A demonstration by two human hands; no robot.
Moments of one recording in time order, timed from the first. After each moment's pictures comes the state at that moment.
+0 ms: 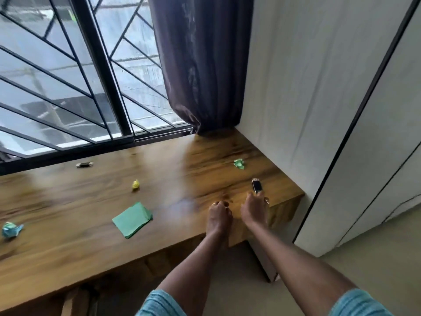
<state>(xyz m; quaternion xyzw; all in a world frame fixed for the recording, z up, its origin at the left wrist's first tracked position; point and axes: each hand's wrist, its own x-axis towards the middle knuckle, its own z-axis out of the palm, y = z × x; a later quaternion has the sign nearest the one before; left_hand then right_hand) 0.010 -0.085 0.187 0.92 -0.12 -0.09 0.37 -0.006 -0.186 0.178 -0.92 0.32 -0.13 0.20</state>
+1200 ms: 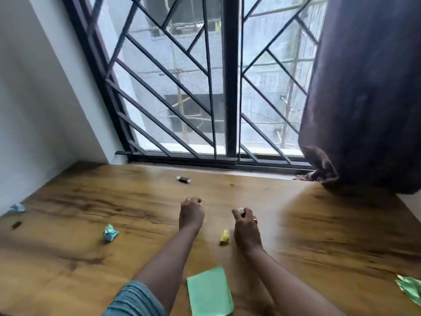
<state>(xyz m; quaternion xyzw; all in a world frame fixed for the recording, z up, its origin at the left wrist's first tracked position) 0.290 0.175 0.208 0.93 0.20 0.10 0.29 0.276 0.020 0.183 -0.97 -0.09 -0.03 0.21</state>
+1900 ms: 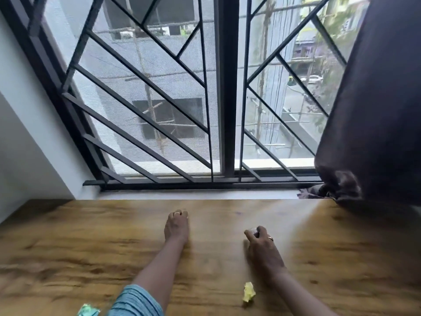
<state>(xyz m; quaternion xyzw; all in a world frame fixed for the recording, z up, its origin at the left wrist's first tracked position) 0.441 0.290 0.148 0.98 0.12 0.00 0.14 0.369 0.044 0.150 -0.99 -0.04 -0.01 0.16</state>
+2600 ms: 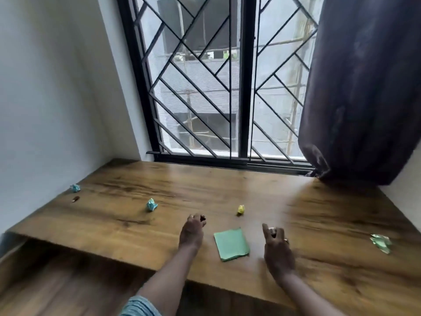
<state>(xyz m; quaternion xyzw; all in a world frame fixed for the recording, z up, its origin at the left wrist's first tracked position) 0.115 0.209 0.191 0.95 0.17 0.12 0.23 0.096 -0.017 0.181 -0.99 -0.03 -0.13 0.09</state>
